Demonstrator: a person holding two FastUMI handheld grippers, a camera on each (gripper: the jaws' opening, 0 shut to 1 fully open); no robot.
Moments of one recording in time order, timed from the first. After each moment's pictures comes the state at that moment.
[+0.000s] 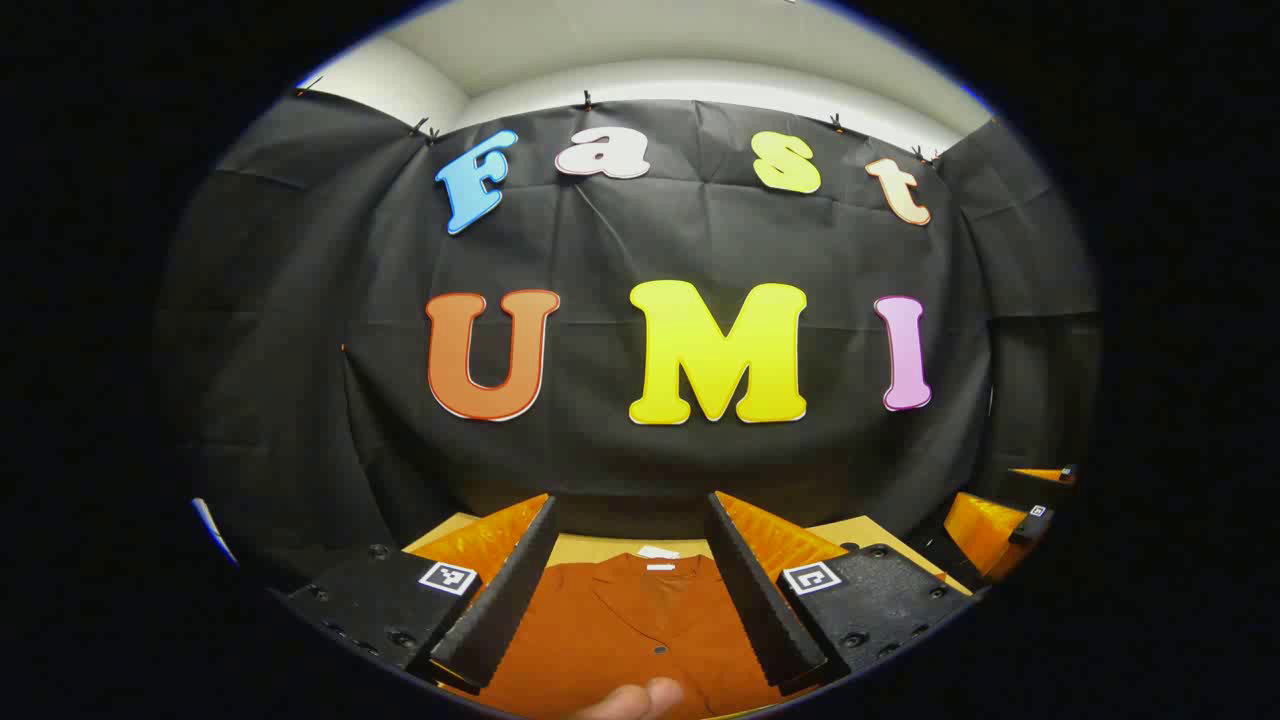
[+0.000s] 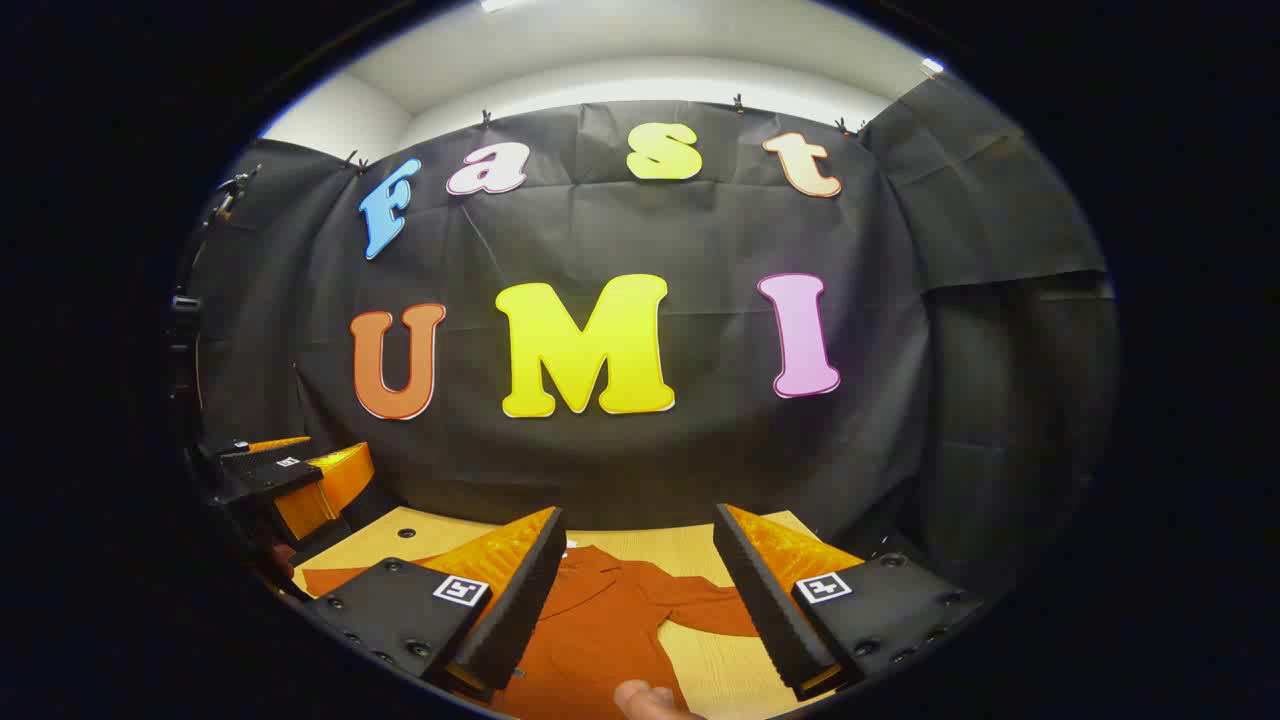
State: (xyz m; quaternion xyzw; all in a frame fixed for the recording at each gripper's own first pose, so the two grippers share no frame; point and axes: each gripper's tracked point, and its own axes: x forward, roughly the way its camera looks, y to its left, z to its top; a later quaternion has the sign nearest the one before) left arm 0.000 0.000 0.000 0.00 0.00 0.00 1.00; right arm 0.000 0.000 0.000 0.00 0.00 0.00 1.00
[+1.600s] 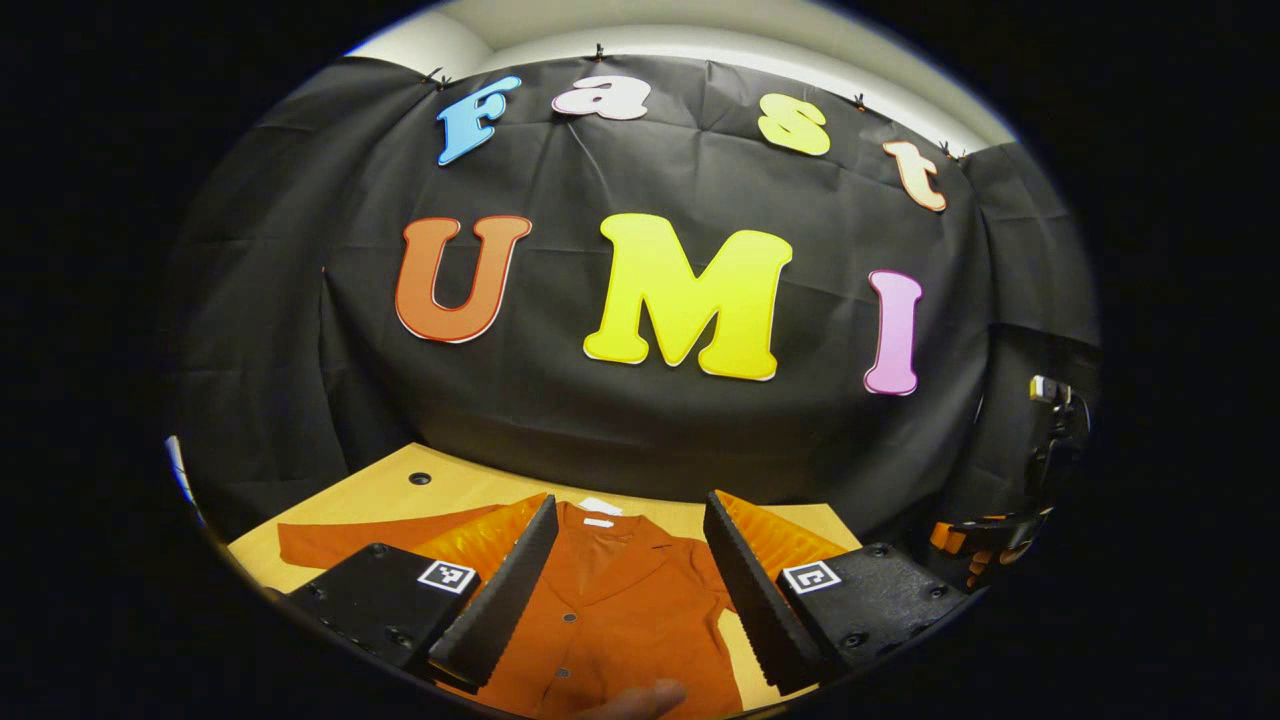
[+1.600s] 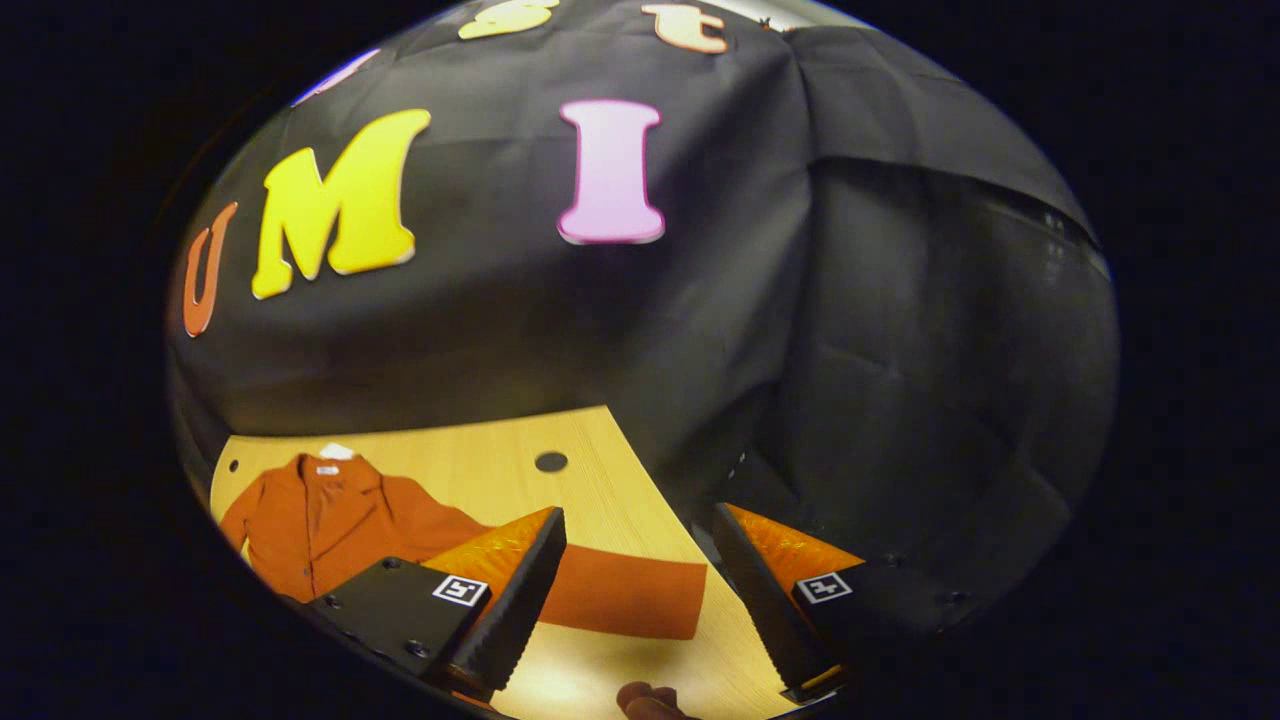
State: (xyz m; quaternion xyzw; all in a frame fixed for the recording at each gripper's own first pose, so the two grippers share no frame) left arm 0.014 -0.069 -0.044 -0.04 0.07 0.01 1.00; right arm 0.125 -0.299 -0.155 0.01 0.24 -0.21 0.95
